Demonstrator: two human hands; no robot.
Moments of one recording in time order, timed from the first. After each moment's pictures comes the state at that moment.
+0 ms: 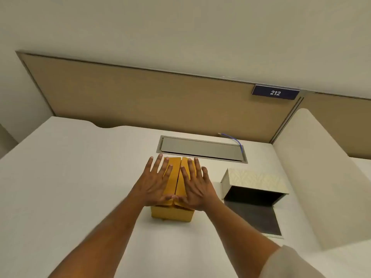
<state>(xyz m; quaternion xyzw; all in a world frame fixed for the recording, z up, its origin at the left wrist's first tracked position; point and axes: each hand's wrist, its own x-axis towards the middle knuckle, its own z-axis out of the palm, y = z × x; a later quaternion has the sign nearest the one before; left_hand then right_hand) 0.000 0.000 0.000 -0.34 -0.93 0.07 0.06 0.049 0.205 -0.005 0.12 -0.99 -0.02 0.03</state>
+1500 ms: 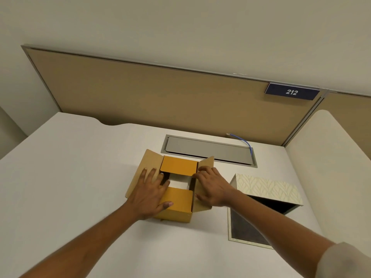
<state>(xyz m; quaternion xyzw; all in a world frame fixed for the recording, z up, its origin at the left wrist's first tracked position) 0.007 -0.012 -0.014 -0.33 -0.94 0.08 0.01 0.013 0.264 0.008 0.28 -0.96 0.00 0.01</state>
